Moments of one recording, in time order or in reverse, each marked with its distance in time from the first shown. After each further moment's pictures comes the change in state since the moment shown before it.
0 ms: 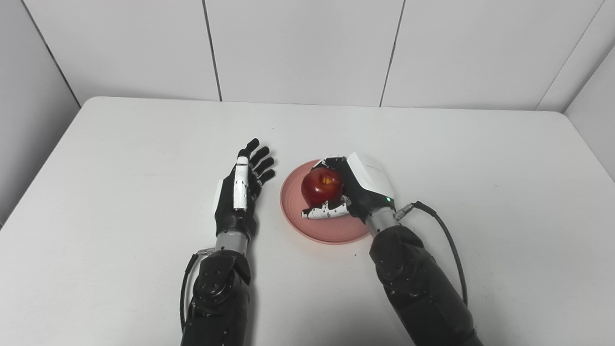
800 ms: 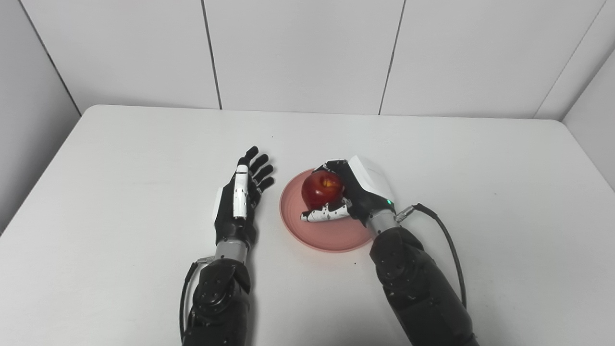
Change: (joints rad) left arm 0.000 0.000 -0.002 0.009 0.000 -0.016 0.000; right arm -0.018 0.015 -0.034 -0.001 0.031 0.035 0.032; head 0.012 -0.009
